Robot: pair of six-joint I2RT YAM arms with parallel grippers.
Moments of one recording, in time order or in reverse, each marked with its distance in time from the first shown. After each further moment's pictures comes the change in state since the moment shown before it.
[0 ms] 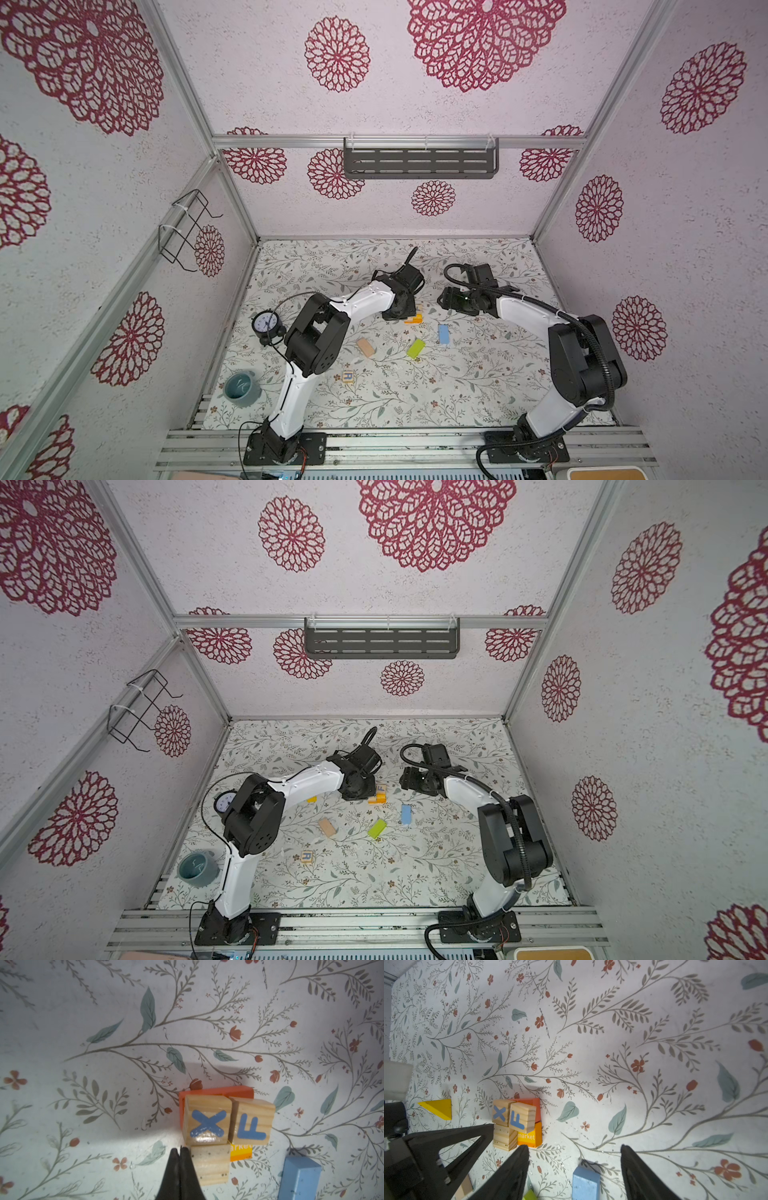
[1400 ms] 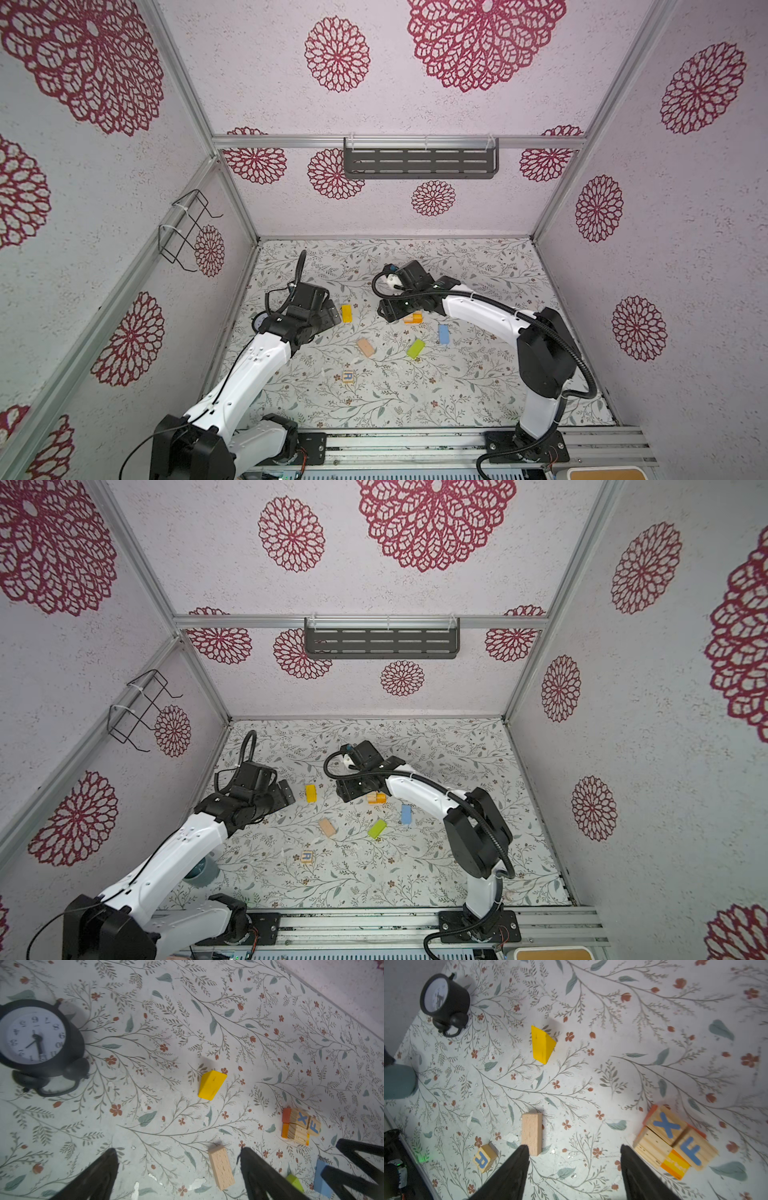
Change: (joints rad) left arm 0.409 -1.041 -0.796 0.029 -0.129 0.029; right arm 0.478 0.209 0.447 -0.229 0.053 -0.247
